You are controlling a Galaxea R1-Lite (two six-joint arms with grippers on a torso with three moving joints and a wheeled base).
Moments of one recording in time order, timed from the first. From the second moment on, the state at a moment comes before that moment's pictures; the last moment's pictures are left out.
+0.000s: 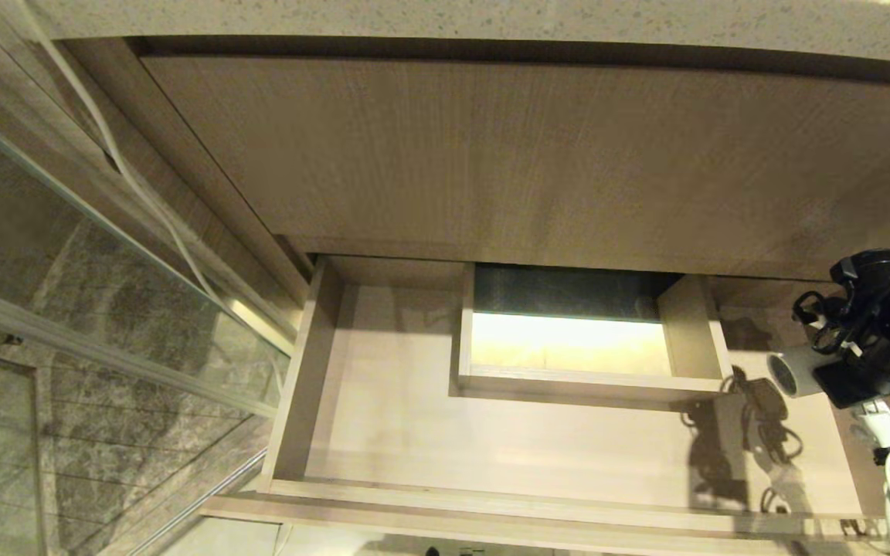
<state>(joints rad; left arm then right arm) 0.00 0.00 0.00 0.00 0.00 0.00 -0.29 2.02 -1.28 0.33 -0.37 -0.37</state>
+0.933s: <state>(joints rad) 0.00 0.00 0.00 0.00 0.00 0.00 -0.33 2.30 -1.42 0.27 -0.37 -0.36</state>
